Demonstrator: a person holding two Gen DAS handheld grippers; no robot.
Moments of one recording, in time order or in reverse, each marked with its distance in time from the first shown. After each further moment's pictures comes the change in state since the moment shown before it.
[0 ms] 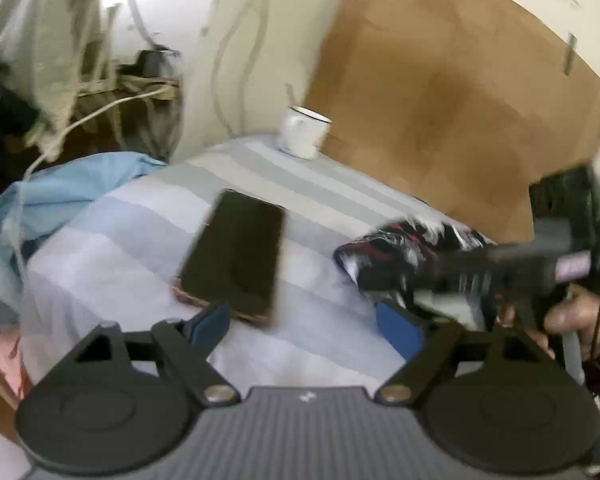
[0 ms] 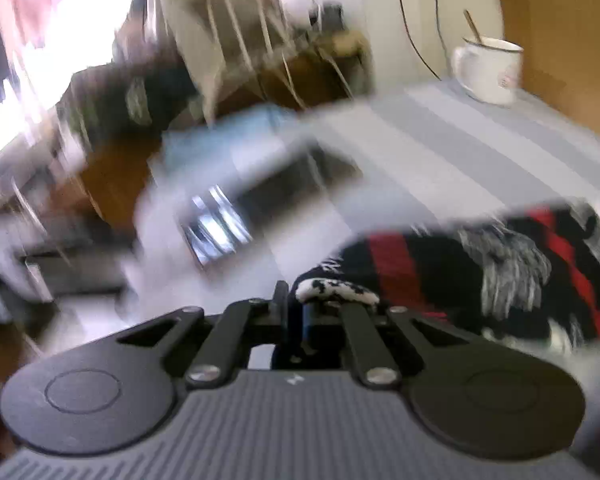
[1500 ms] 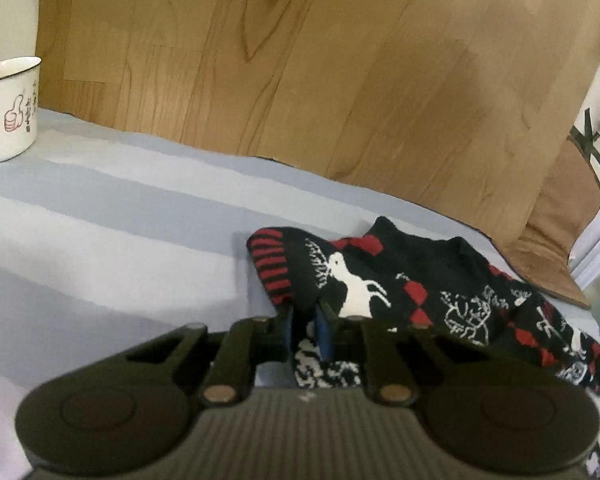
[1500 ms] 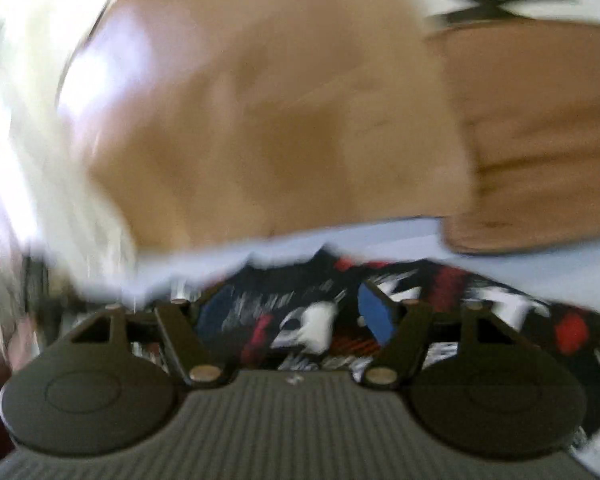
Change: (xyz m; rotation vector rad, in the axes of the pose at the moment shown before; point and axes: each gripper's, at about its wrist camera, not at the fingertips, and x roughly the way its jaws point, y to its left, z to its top) left arm 0.321 -0.223 0.083 0.208 0.259 -0.244; right arm -0.338 -0.209 -0.191 0.397 -0.513 -0.648
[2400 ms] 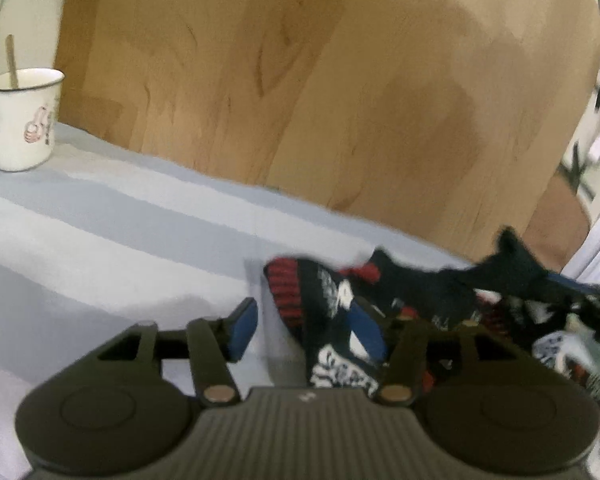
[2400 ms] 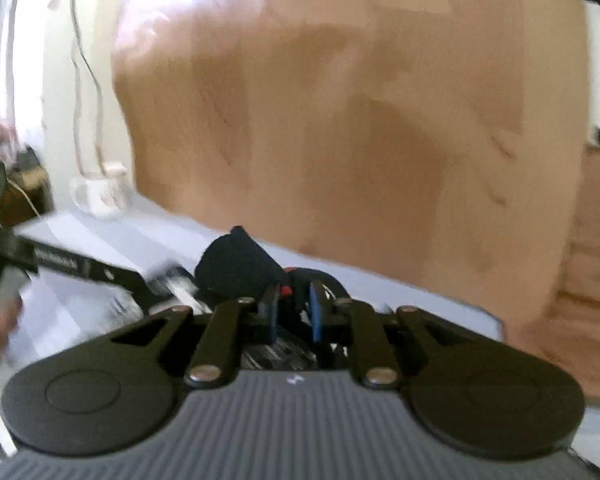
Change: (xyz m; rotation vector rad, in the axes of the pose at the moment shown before) left arm -0.031 0.016 0.006 -0.066 -0.094 -0.046; right arm 0.090 0.095 0.038 -0.353 0.002 -0.039
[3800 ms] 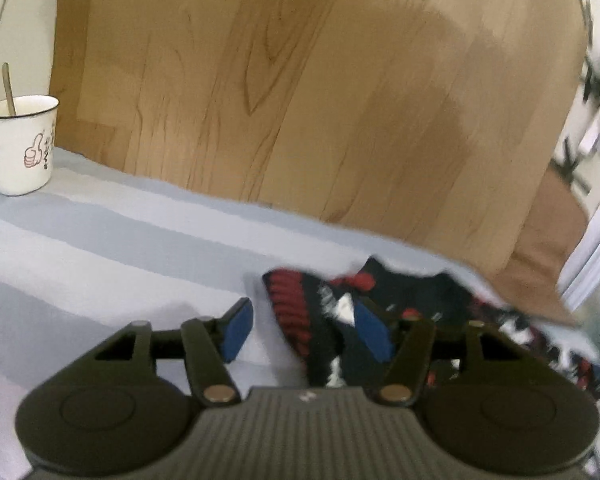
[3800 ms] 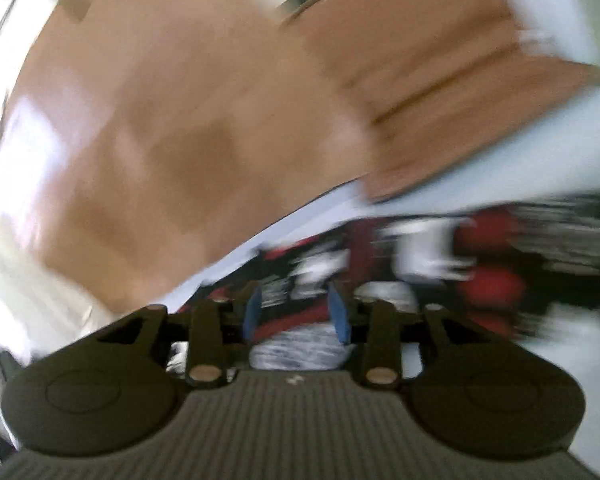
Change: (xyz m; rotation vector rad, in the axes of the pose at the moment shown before) left arm -0.009 -0.016 -0.007 0.062 -0.045 -0.002; right arm -0.133 -0.123 -0.126 0.846 -0.068 -0.155
